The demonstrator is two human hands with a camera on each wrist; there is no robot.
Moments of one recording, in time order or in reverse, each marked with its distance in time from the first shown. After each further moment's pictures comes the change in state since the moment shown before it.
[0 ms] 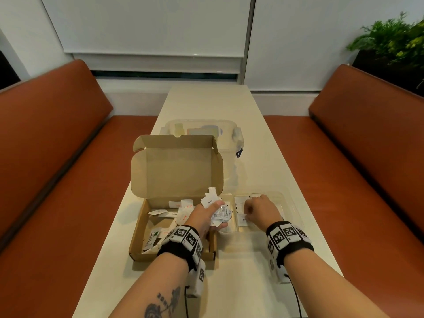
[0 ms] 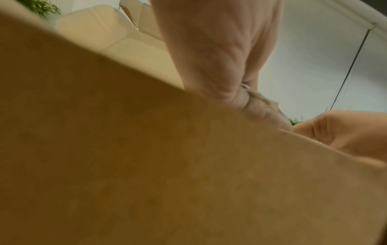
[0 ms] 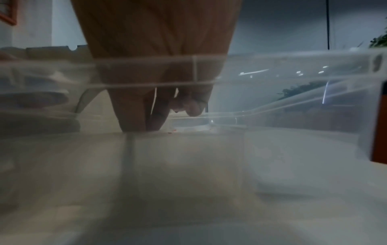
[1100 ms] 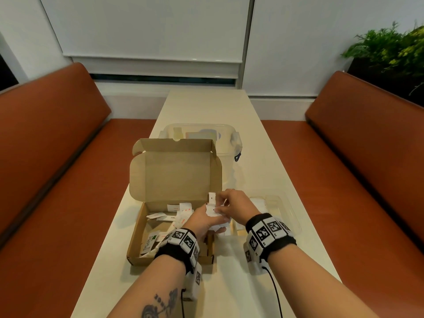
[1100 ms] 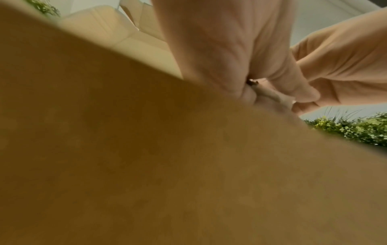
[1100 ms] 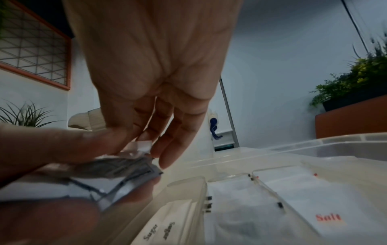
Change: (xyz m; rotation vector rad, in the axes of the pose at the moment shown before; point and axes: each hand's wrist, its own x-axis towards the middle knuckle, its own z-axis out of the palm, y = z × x) left_hand 0.005 -0.004 -0.008 0.154 -0.180 0.065; right_hand 0.005 -0.070 -0.033 0.375 -0.071 -0.117
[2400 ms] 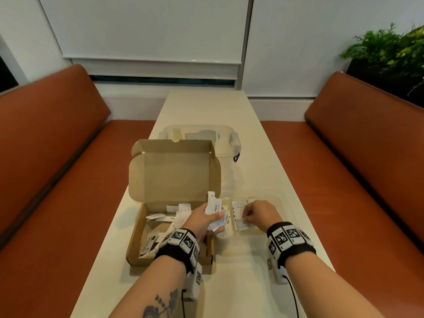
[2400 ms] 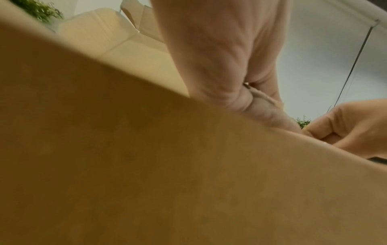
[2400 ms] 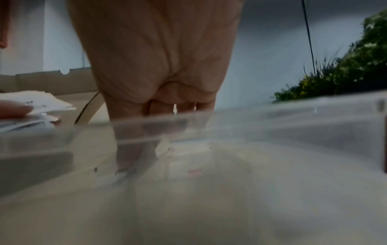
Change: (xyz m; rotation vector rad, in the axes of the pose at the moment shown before) left_hand -0.003 0.004 0.005 -0.061 0.107 -0.026; right_hand -0.017 0.067 -0.009 -0.217 -0.006 0.247
